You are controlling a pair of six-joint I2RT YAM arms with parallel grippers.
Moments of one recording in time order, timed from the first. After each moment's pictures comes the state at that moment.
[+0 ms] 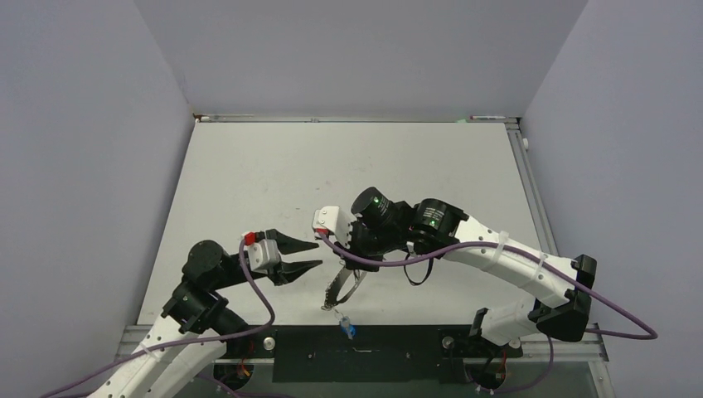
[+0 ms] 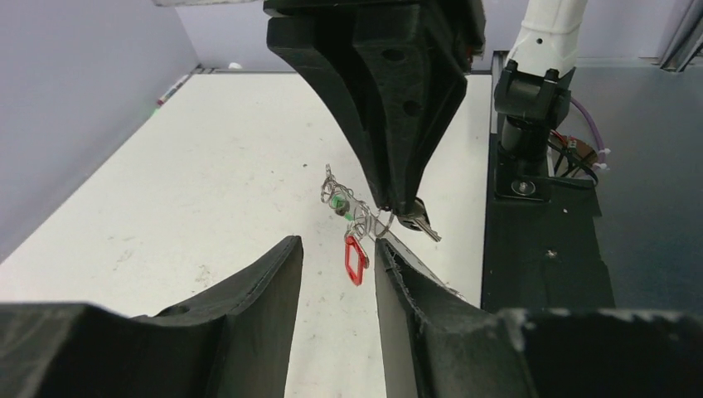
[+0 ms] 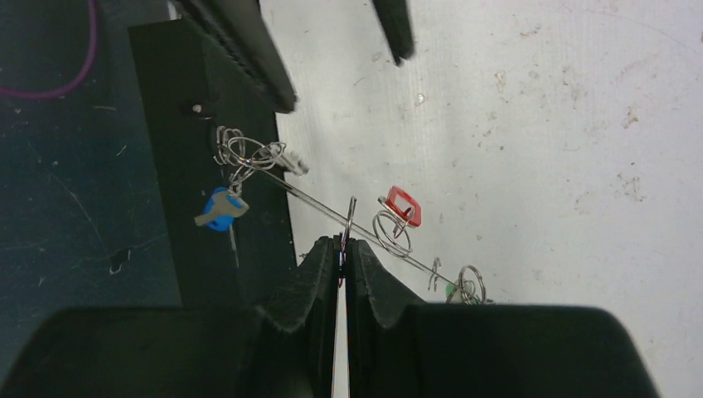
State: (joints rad) left arm -0.63 0.42 0.51 -0.02 0.66 0.07; right arm 1.11 1.39 1.47 -0.96 -0.25 -0.22
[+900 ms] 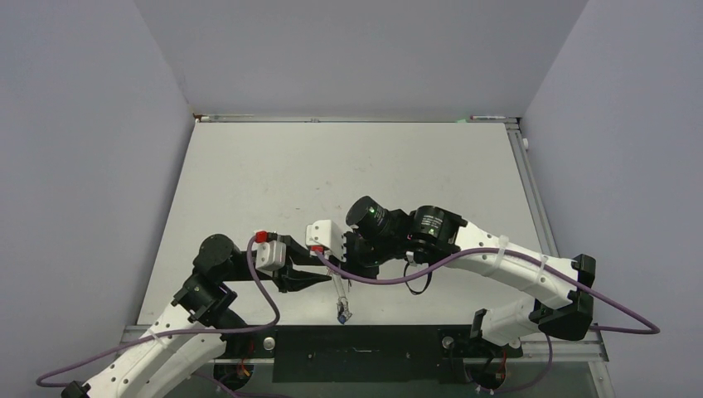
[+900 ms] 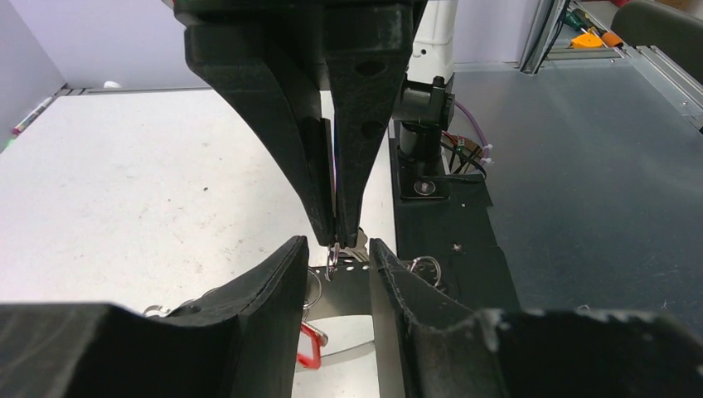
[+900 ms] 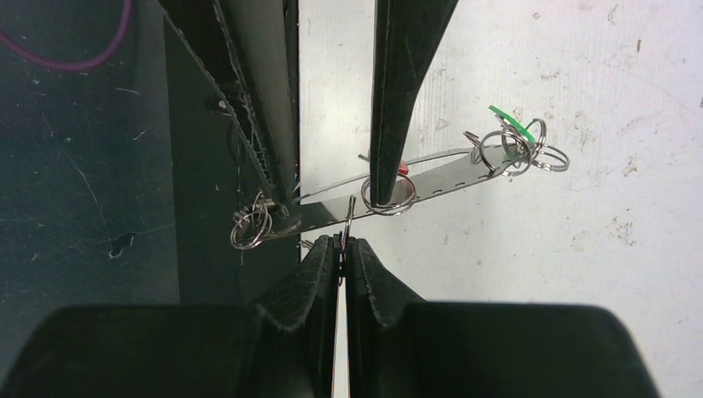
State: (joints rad) left arm -0.67 0.52 0.50 0.11 0.87 -0.04; right arm 1.20 1.39 1.49 -0.97 -0.27 -0.29
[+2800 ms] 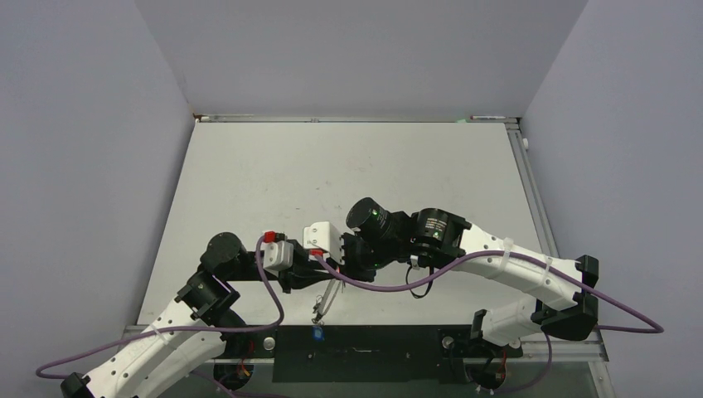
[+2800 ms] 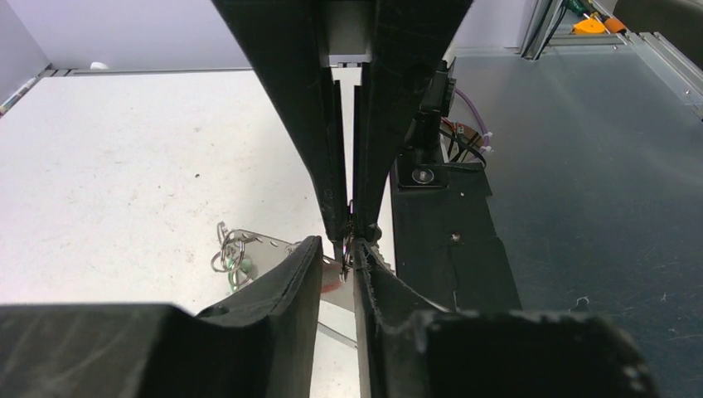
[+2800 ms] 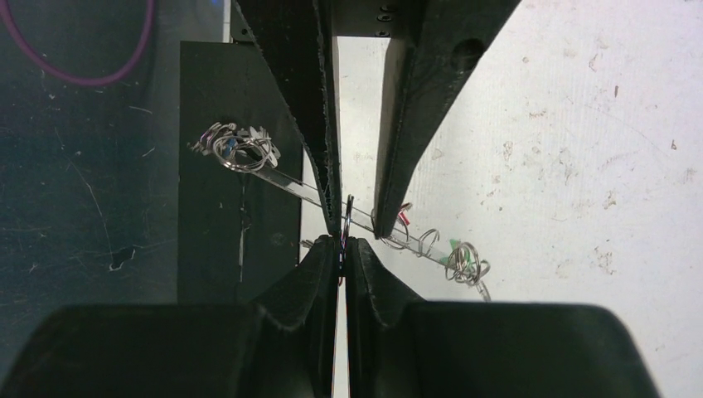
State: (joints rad) left arm -0.72 0.57 0.50 0.08 0.84 -0.01; right arm 1.23 1.38 1.51 -0.93 -0.27 -0.30
